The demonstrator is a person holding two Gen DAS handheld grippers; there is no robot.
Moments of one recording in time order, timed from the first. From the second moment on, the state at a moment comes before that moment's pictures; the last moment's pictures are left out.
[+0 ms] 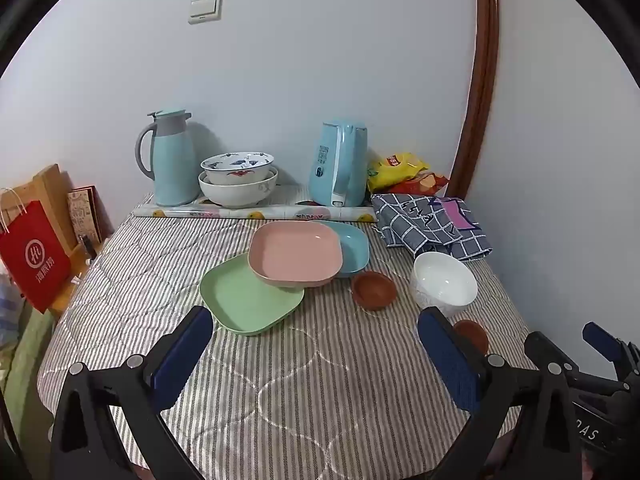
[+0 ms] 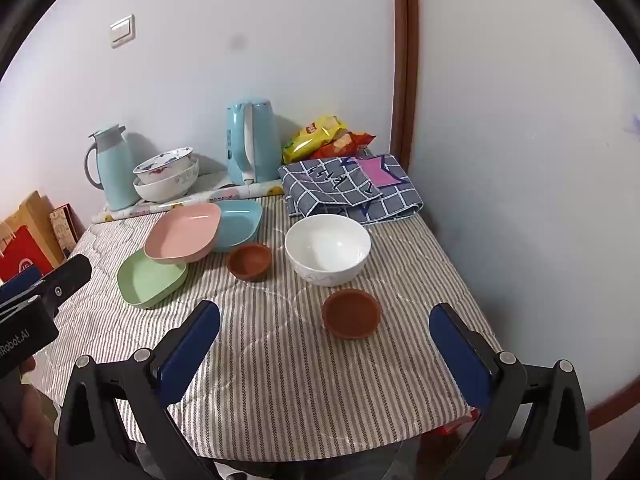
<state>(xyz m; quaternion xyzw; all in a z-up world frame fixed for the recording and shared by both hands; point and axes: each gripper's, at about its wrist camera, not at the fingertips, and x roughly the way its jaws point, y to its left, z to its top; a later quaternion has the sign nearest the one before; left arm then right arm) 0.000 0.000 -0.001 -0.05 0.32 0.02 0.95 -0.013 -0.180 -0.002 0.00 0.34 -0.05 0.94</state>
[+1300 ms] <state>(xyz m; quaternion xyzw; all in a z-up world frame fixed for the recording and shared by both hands) -0.004 -0.004 0.005 -0.04 0.31 0.02 0.95 -0.021 -0.182 0.009 0.01 0.33 -0.05 0.94</state>
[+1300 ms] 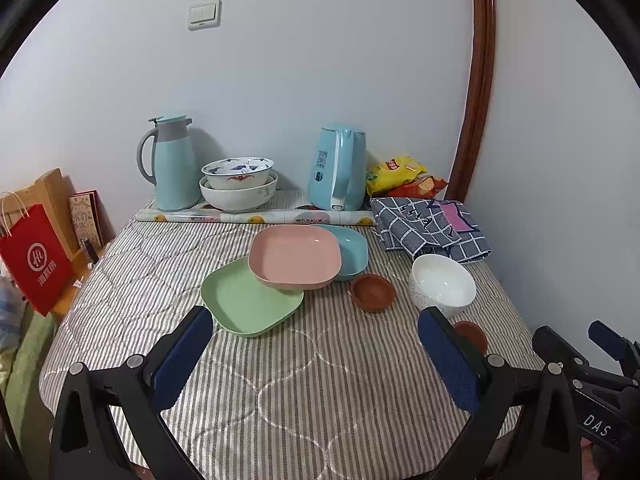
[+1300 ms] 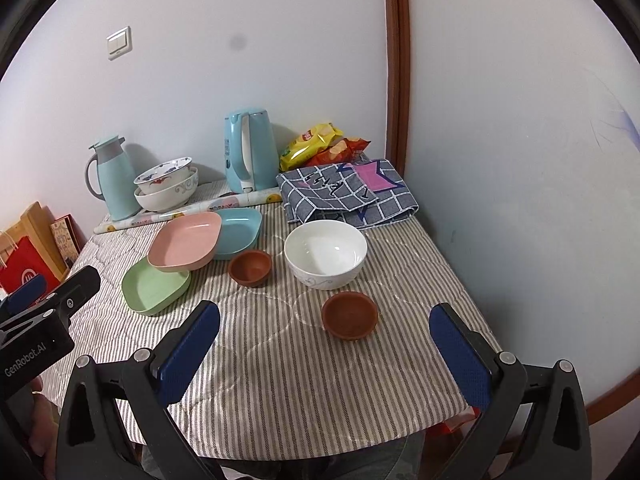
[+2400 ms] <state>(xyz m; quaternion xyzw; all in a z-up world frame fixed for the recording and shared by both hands) -0.007 -0.002 0.003 -0.05 0.31 0.02 0.95 -0.022 -0.177 0.005 0.01 0.34 -0.05 0.94</state>
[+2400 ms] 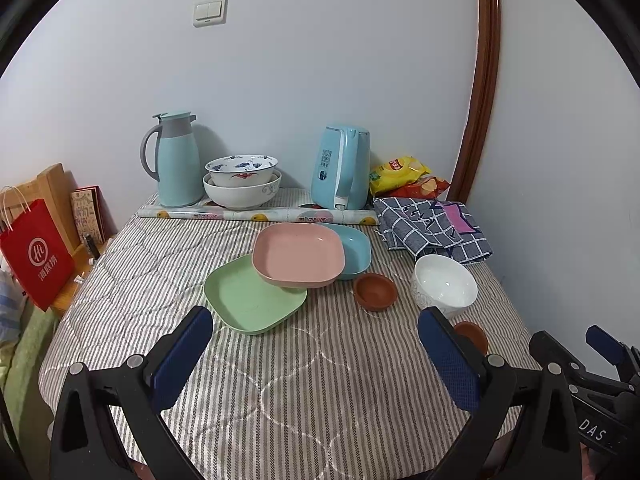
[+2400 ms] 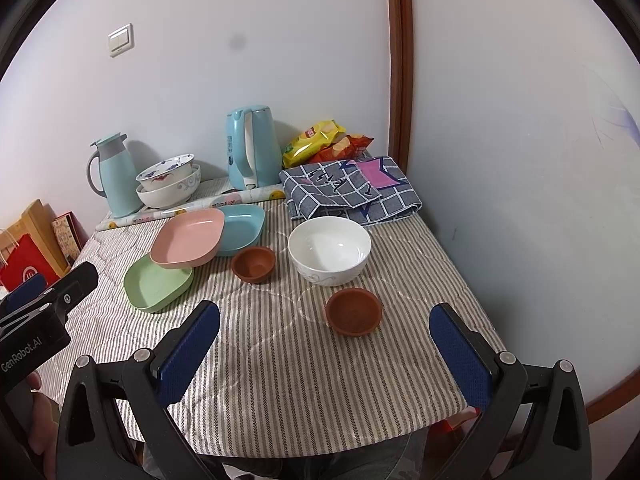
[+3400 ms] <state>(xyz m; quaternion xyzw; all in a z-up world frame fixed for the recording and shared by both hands) -0.007 0.001 0.004 -0.05 0.31 0.02 0.95 -0.023 -0.175 0.005 0.01 0.34 -0.05 0.94</state>
